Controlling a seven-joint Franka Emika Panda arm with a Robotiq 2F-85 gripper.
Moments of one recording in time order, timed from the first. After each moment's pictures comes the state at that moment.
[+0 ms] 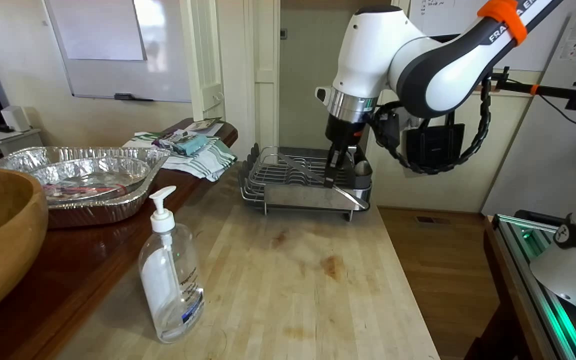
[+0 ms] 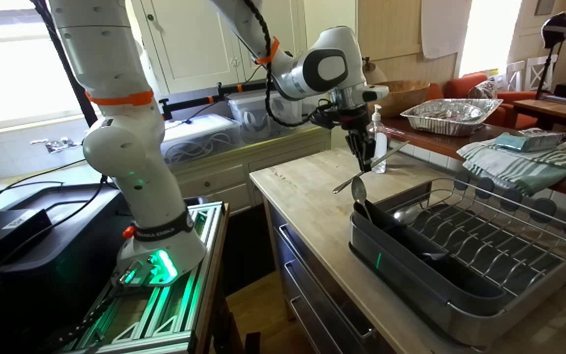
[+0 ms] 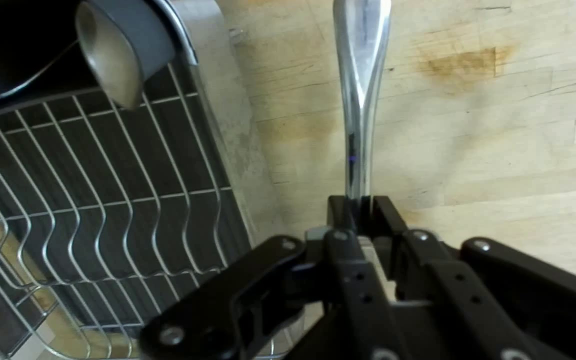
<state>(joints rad) 0.17 0.03 0.01 -2.40 -0.34 2.57 0.32</state>
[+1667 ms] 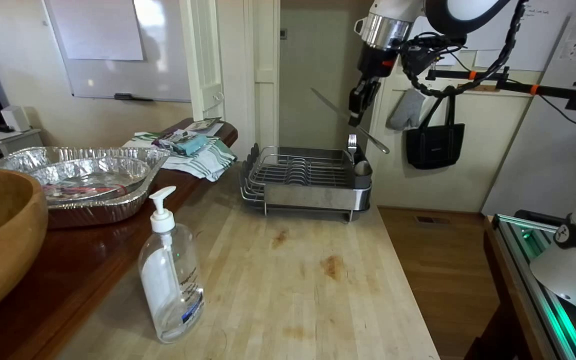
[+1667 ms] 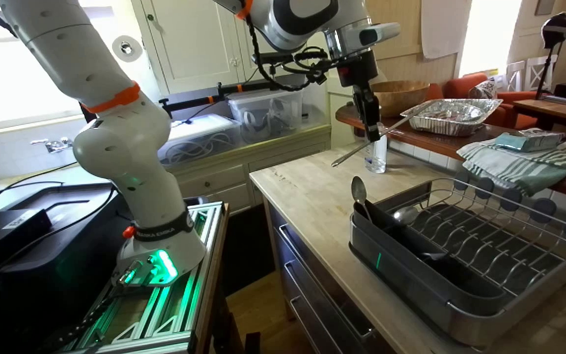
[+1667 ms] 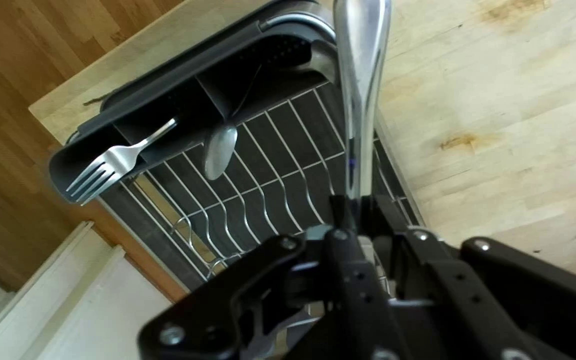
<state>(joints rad) -0.02 -0.28 0.01 -2.42 -0.22 2.36 0.27</state>
